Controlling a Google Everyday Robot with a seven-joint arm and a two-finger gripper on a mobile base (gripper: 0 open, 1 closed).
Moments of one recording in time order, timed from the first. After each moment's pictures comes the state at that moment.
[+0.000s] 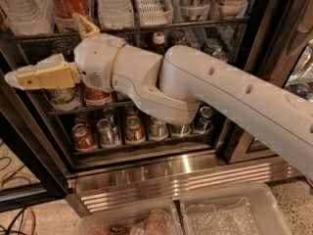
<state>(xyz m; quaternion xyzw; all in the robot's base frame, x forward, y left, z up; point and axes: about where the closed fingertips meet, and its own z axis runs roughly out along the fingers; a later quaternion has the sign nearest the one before) 0.495 0.194 1.037 -0.42 0.50 0.40 0.65</state>
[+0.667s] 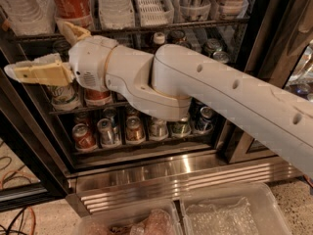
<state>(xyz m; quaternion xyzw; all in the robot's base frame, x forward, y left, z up) 0.504 0.209 1.026 -0.42 0.51 0.40 0.63</state>
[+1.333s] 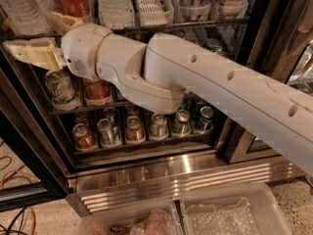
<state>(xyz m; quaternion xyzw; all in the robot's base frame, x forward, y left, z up) 0.517 0.218 1.044 -0.41 0.51 0.38 0.65</state>
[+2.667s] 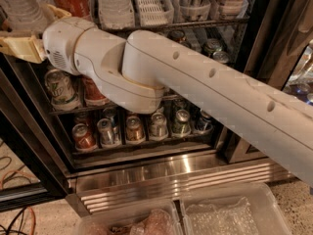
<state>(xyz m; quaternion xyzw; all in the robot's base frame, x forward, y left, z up) 0.534 0.240 1.055 -0.37 0.54 0.36 0.66</state>
